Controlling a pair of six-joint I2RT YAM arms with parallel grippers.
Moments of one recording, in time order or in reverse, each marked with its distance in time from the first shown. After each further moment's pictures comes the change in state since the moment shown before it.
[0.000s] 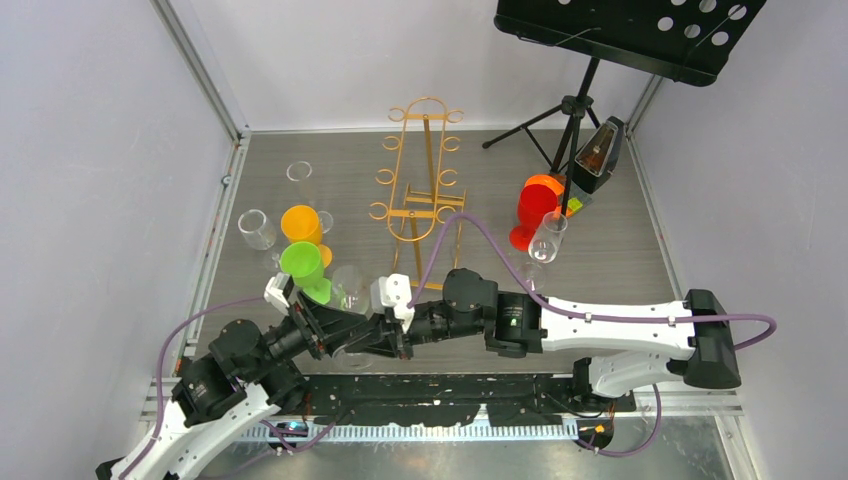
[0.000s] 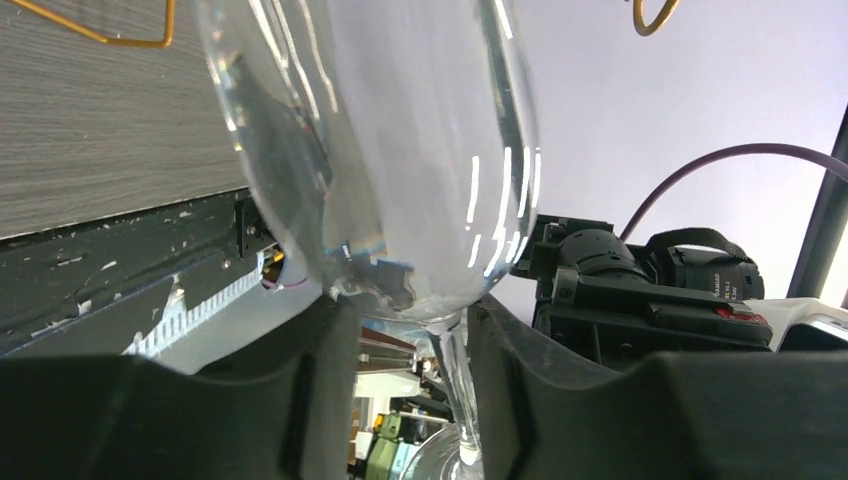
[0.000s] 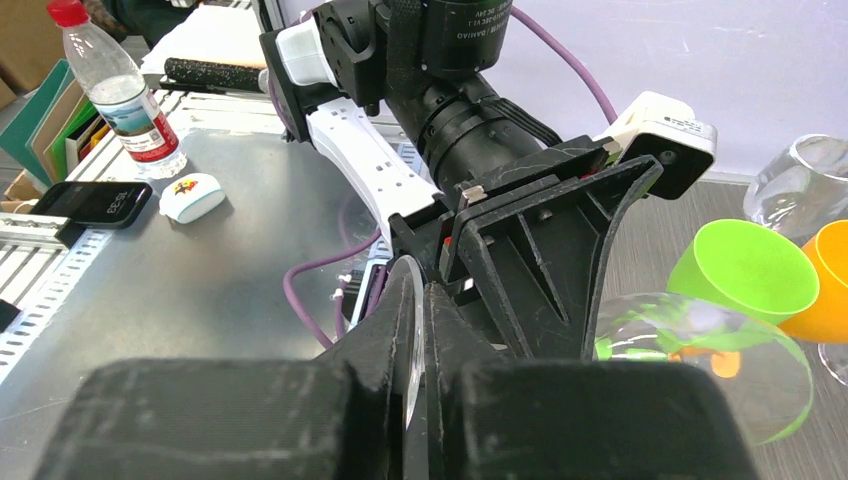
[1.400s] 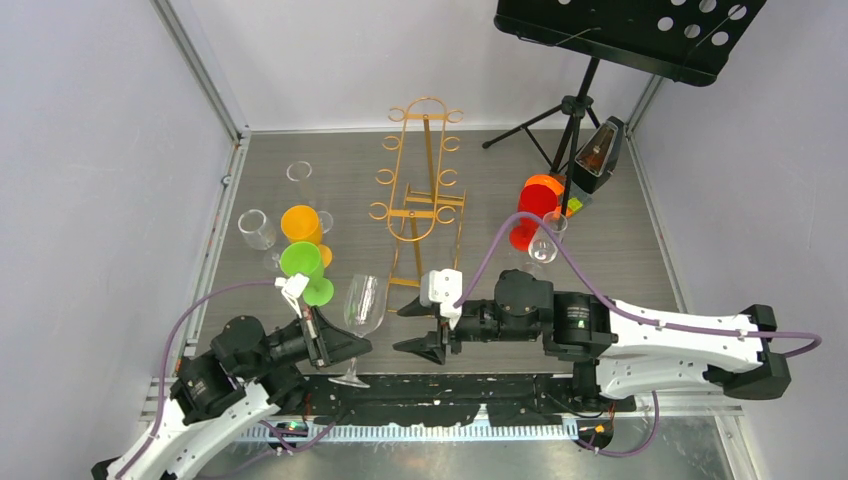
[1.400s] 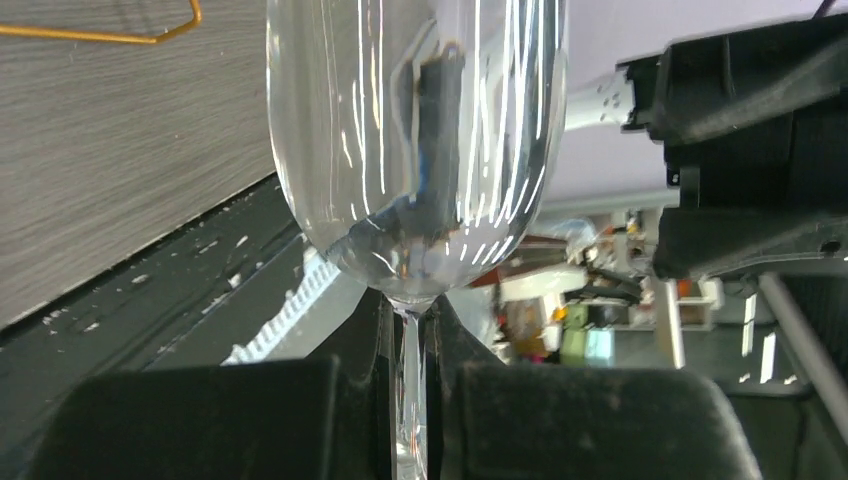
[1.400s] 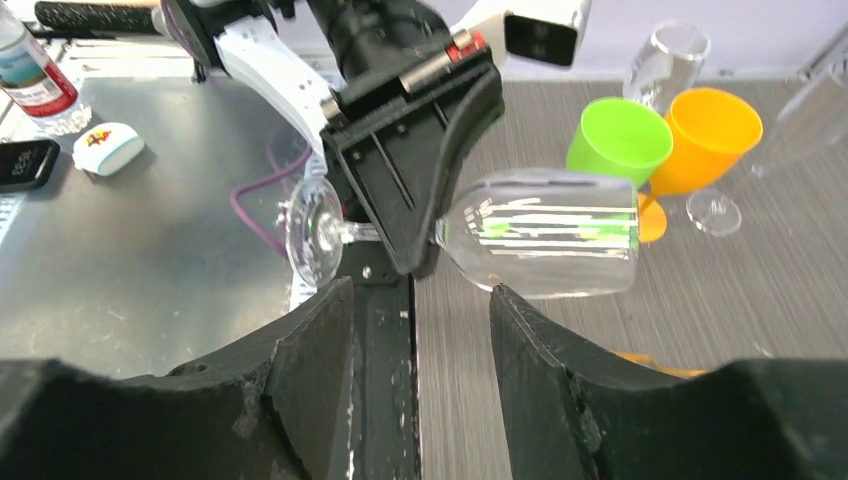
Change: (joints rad) left arm 0.002 0.021 0.011 -0.037 0.183 0.397; right arm 0.019 -0.255 -0.013 -0.345 0.220 -0.061
